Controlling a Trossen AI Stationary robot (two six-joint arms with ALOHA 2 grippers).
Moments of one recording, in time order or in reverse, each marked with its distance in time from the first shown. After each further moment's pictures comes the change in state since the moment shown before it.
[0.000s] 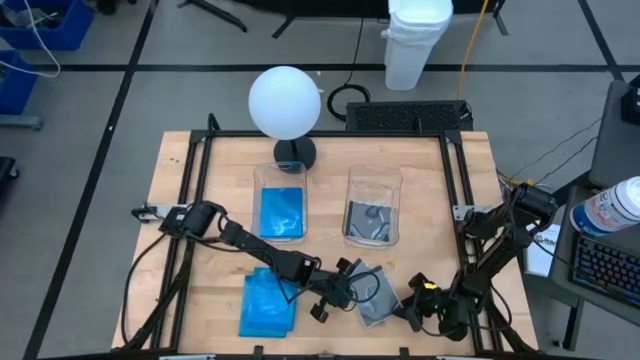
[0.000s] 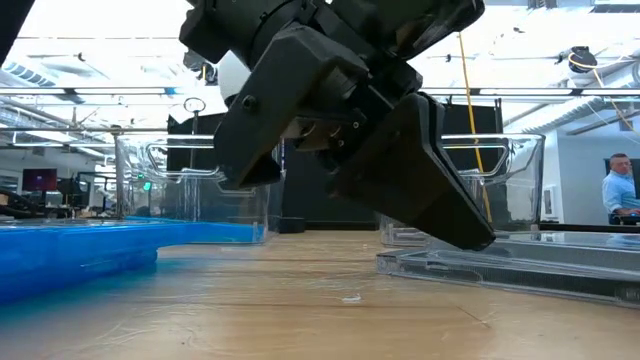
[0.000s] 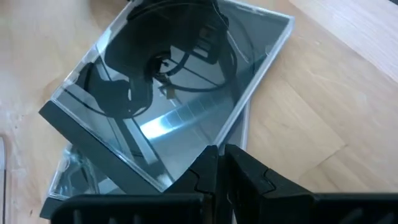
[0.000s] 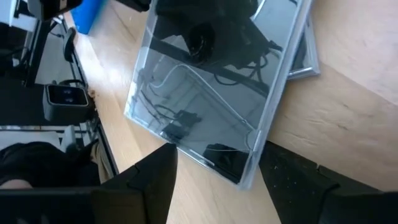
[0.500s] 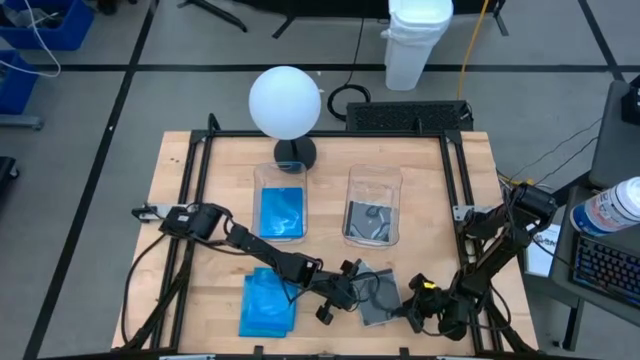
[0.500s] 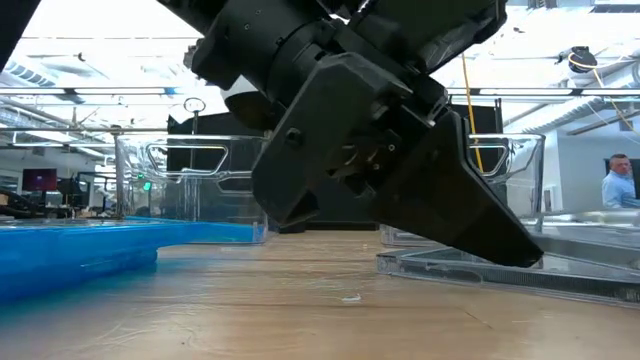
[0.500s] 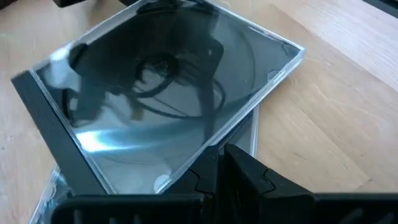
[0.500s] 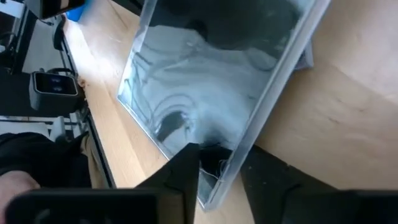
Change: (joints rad) left arm 0.005 0.069 0.005 0.084 0.030 -0.017; right arm -0.011 -0.002 -0.002 -0.006 0.002 -0.063
